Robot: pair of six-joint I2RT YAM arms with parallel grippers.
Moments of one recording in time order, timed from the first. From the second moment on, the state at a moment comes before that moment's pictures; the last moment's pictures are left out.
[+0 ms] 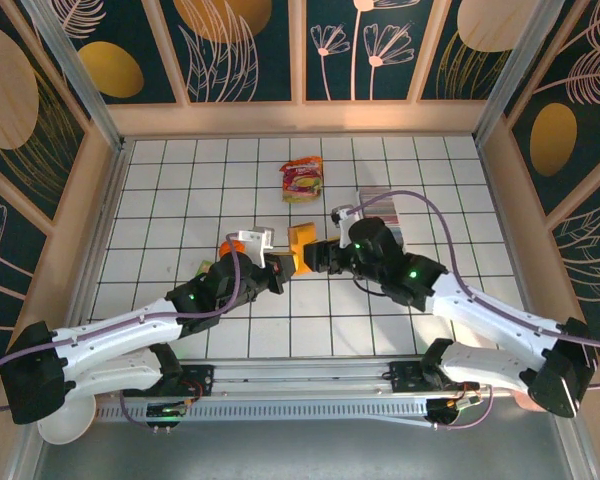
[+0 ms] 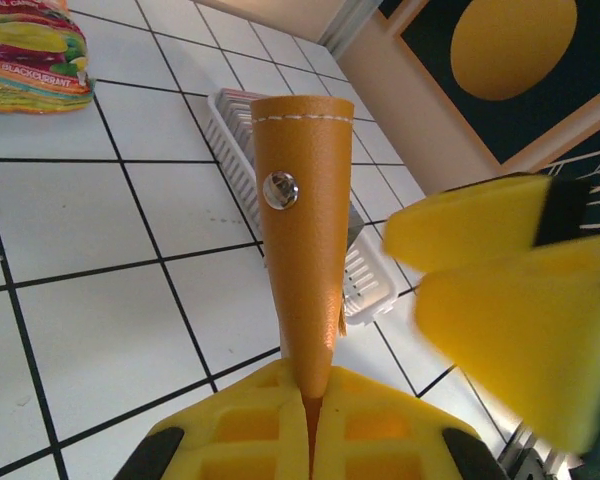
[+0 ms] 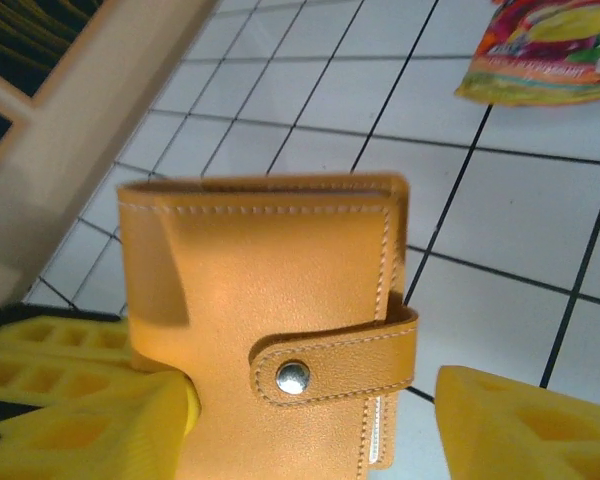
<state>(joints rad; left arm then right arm) -0.99 1.04 0.57 0.15 -0.13 -0.73 0.90 1.08 0.82 -0.27 0.00 0.55</state>
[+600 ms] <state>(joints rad) -0.99 1.02 0.51 0.20 -0.09 -0.78 0.92 1.15 0.82 -0.25 -0.02 0.60</state>
